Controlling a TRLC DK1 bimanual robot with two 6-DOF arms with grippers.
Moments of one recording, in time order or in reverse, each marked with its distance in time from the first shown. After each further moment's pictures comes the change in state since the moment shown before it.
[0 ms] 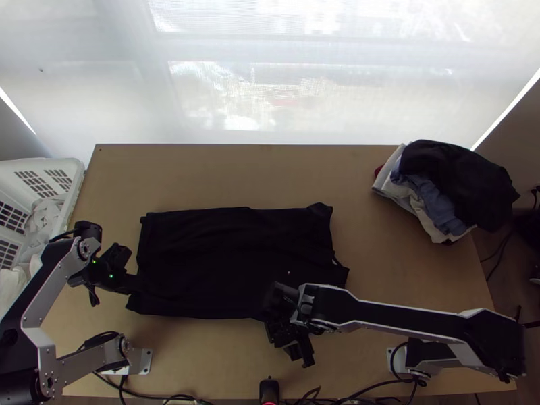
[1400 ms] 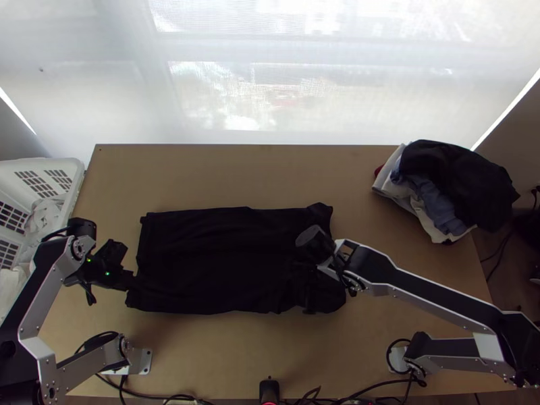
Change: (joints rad) left arm 0.006 -0.053 0.041 -0.039 0.015 -0.023; right arm -0.332 -0.120 0.001 0.107 0.040 0.031
